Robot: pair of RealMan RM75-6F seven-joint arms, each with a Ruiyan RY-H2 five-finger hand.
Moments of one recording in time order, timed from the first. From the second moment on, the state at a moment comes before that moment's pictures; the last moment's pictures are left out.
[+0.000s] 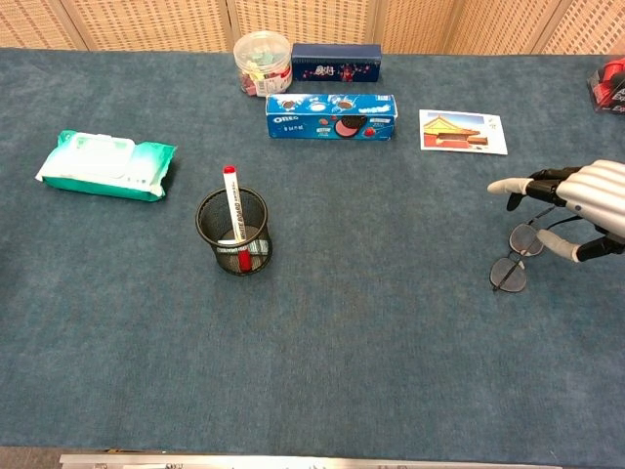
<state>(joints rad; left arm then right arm) -0.05 -1.20 -0.05 -1.70 1.37 1.48 0.23 0.44 -1.26 -0.17 -1.29 -1.79 1.20 0.17</state>
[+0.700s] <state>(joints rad) -0.04 -1.20 -0.05 -1.69 1.36 1.48 0.22 0.43 -1.29 -0.15 -1.24 -1.76 1.20 0.18</state>
